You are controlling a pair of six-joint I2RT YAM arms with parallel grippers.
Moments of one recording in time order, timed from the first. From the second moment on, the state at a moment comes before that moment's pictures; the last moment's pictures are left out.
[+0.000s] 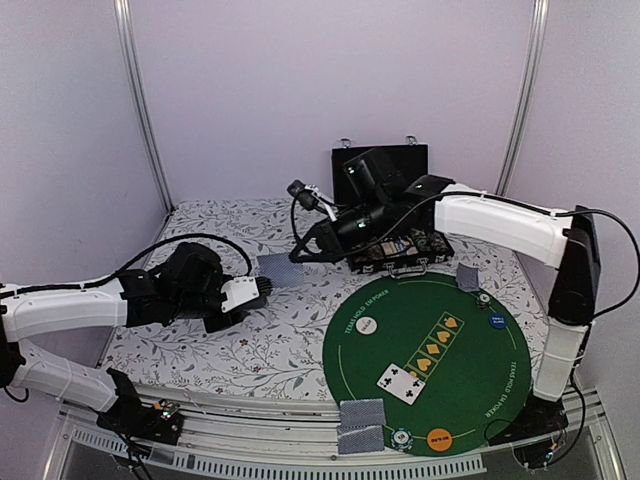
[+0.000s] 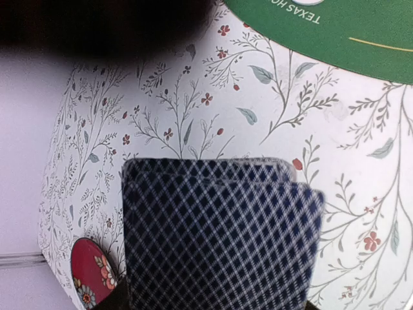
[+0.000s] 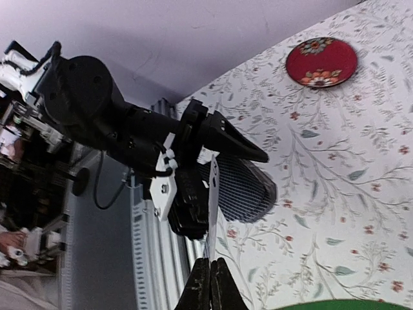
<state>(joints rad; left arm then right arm) -0.80 1.17 0.67 -0.29 -0.17 0.62 0.88 1.92 1.72 -0.45 -0.73 0.18</state>
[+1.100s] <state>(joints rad) -0.80 1.17 0.67 -0.29 -0.17 0.62 1.11 1.45 0.80 -0.55 0.26 -0.78</state>
